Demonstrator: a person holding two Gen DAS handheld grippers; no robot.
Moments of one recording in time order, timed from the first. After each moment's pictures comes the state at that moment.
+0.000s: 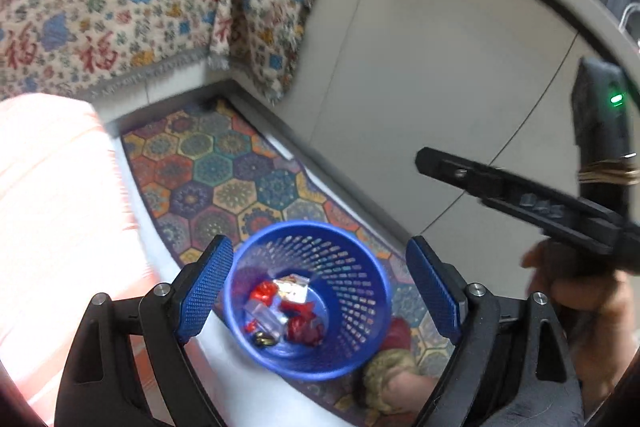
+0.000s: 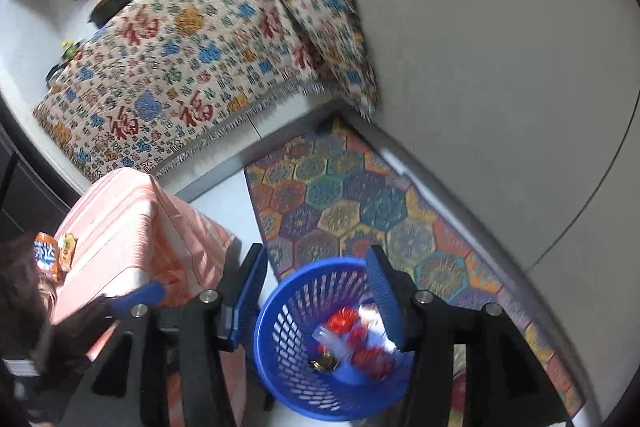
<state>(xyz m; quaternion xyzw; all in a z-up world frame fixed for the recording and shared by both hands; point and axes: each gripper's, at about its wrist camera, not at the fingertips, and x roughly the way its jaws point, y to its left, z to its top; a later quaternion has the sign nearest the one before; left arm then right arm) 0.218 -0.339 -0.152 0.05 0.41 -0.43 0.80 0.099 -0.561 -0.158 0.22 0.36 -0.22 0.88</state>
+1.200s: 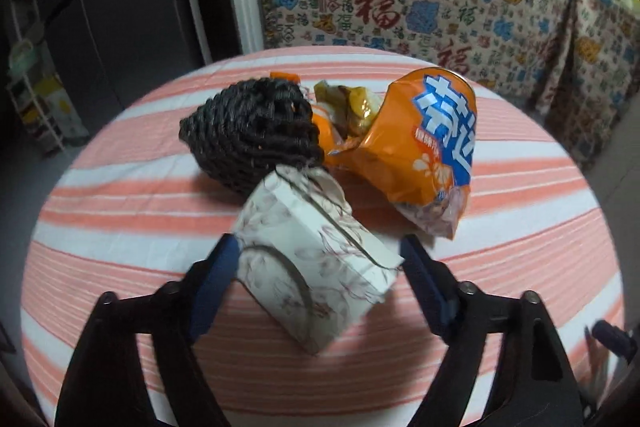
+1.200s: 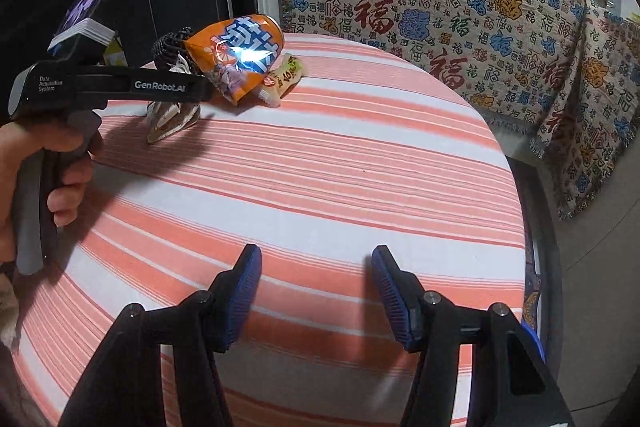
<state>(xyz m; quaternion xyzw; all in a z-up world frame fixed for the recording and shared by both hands) 0.329 -0.022 -0.169 -0.01 0.42 0.00 0.91 0.226 -0.256 -0.179 -0.05 0.44 0.06 0.90</state>
